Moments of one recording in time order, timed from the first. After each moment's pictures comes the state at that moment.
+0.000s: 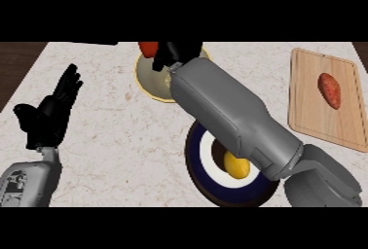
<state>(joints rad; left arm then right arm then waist) -0.25 0.25 0.06 -1.50 -0.03 0.07 0.14 -1.39 0.00 0.62 -0.55 0.56 -0.56 0.84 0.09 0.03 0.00</state>
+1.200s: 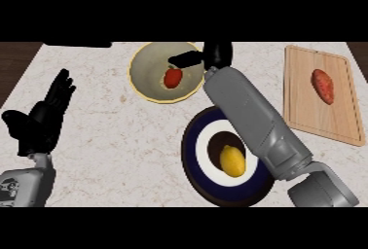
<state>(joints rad) -0.21 0.25 0.09 -1.53 -0.02 0.06 0.14 -1.22 -0.01 0.22 -0.45 0.17 -0.70 0.27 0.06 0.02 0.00</state>
